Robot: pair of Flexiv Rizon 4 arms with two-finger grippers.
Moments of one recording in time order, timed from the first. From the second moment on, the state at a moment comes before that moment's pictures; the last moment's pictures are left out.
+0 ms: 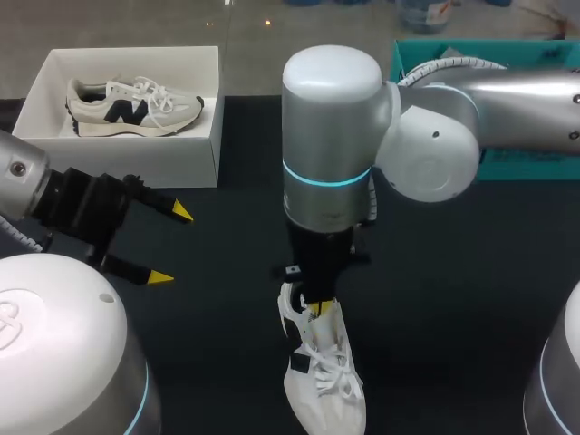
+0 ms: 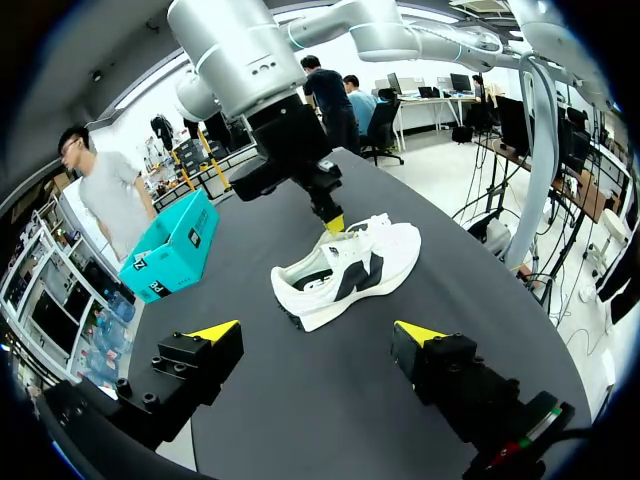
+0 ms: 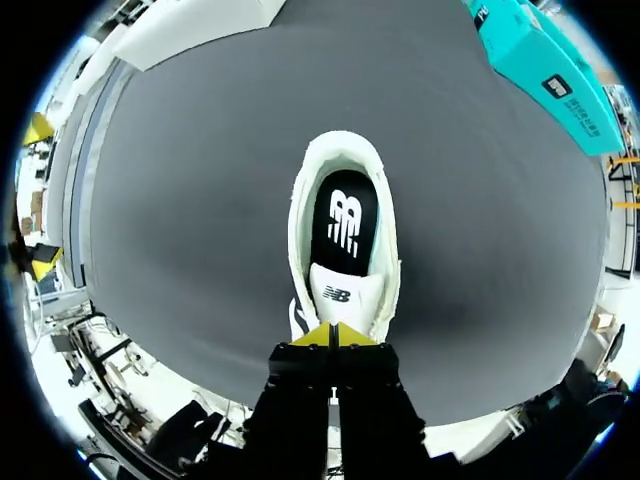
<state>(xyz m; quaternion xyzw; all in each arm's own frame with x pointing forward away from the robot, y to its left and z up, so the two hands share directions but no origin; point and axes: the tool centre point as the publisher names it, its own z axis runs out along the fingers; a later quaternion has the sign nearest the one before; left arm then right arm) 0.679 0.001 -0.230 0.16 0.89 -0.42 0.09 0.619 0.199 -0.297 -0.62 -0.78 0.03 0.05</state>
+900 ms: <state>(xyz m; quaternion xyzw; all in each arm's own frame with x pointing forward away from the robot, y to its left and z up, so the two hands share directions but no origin) 0.679 0.001 -0.230 0.16 0.89 -0.42 0.09 0.641 0.185 -0.258 -0.46 -0.89 0.03 0.03</state>
